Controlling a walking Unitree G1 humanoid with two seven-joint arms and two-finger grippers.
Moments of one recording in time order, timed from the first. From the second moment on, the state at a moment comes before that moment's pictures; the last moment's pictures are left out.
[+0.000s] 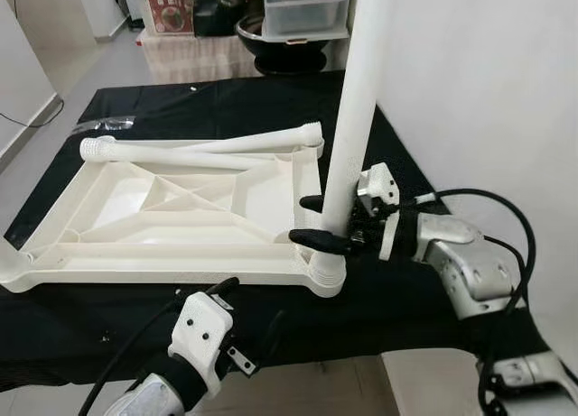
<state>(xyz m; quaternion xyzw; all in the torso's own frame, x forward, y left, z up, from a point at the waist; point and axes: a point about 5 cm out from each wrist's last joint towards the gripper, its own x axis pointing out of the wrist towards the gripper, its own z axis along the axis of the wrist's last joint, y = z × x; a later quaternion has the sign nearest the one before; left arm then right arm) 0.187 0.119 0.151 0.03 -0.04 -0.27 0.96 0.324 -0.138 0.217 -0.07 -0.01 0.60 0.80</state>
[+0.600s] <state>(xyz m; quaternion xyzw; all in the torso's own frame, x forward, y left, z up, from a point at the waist) 0.201 0.122 0.153 0.01 -0.06 -0.25 0.97 0.269 -0.109 0.202 -0.01 -0.01 0.19 0.98</state>
